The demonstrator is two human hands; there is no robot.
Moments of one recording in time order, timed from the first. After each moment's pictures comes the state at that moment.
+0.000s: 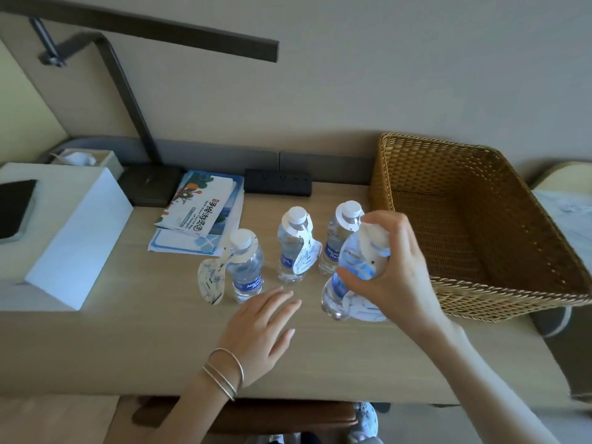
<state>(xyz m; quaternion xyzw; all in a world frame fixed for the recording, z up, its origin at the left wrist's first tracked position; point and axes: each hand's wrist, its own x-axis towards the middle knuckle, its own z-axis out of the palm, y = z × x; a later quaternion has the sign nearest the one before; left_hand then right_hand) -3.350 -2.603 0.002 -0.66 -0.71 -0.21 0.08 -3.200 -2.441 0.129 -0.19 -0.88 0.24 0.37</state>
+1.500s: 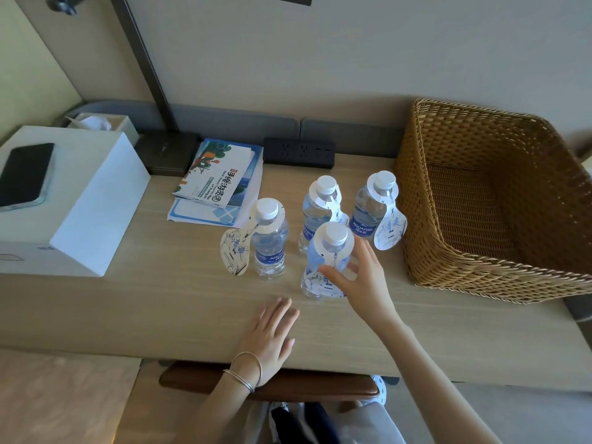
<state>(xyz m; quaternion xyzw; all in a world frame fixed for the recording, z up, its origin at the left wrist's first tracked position) -3.347 -2.641 -0.143 -0.61 -0.78 -0.10 -0.07 -3.239 -2.465 0.010 -0.30 -0.78 0.48 0.26</state>
